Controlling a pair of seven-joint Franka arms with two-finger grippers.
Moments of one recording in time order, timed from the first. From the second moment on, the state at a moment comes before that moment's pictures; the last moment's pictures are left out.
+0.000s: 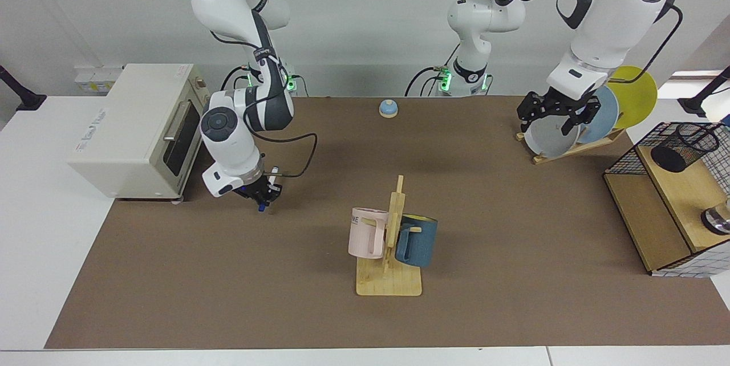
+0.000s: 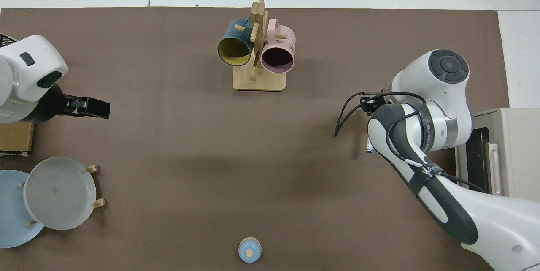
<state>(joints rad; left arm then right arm) -0.05 0.00 -0.03 -1.70 -0.02 1.73 0.06 0.14 0.33 0.00 -1.87 0.02 2.15 0.31</state>
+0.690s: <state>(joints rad) -0.05 -0.02 -0.05 -1.64 -0.02 1.74 0.23 0.22 0.14 0.01 -1.79 0.11 1.92 0.56</state>
